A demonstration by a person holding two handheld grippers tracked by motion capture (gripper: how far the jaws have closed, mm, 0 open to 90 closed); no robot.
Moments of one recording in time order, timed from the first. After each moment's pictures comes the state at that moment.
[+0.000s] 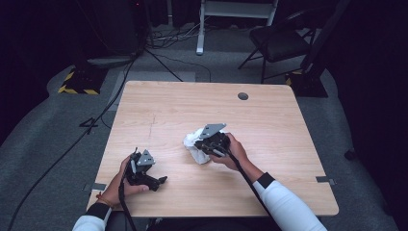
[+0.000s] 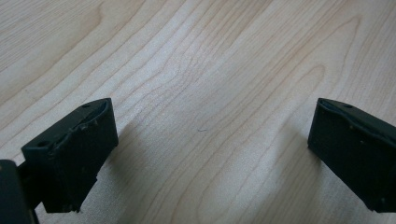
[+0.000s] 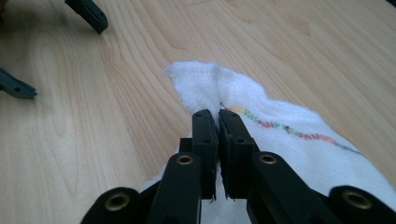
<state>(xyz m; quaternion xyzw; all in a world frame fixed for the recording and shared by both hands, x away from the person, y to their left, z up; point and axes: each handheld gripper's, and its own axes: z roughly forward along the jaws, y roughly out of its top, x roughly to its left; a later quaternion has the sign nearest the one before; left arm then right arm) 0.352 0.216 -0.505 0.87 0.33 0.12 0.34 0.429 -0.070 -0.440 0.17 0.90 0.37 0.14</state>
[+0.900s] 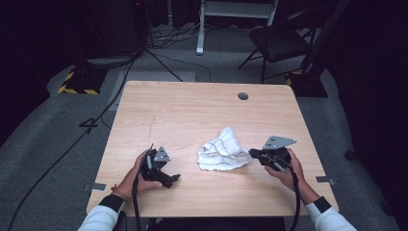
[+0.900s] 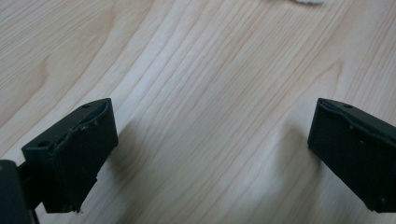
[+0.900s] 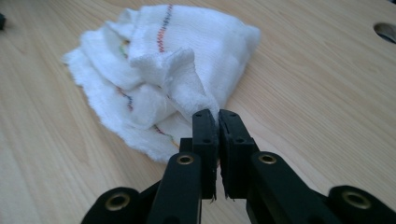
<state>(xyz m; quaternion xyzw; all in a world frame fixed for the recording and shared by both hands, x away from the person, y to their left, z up) 0.371 0.164 -0.502 0.89 0.30 0.10 0.33 0.391 -0.247 -0.450 0.28 0.86 0.38 0.18</state>
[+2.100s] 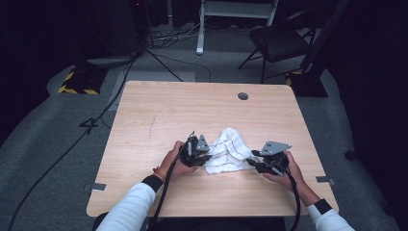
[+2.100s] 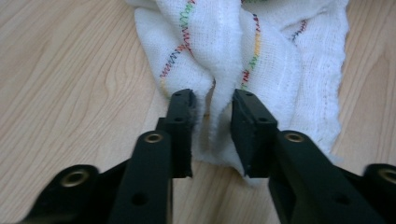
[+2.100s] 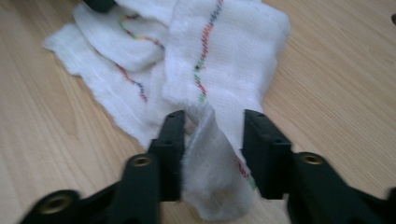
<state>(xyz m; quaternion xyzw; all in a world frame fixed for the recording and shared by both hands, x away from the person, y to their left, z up) 0.412 0.065 -0.480 0.91 0.20 0.13 0.32 0.387 -0.243 -0.467 0.26 0.88 0.35 0.19</state>
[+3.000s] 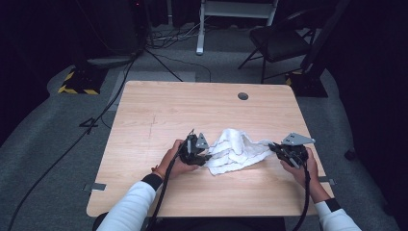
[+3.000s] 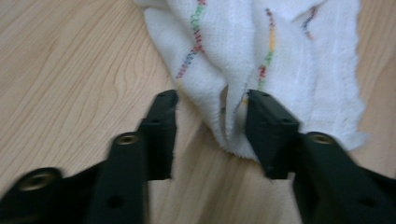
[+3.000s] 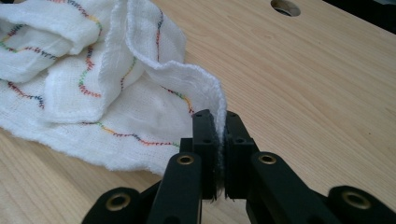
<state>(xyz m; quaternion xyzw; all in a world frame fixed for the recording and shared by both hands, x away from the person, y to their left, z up) 0.422 0.064 -0.482 0.91 0.20 0.12 0.33 0.403 -0.300 -0.456 0.35 0.83 0.36 0.25</state>
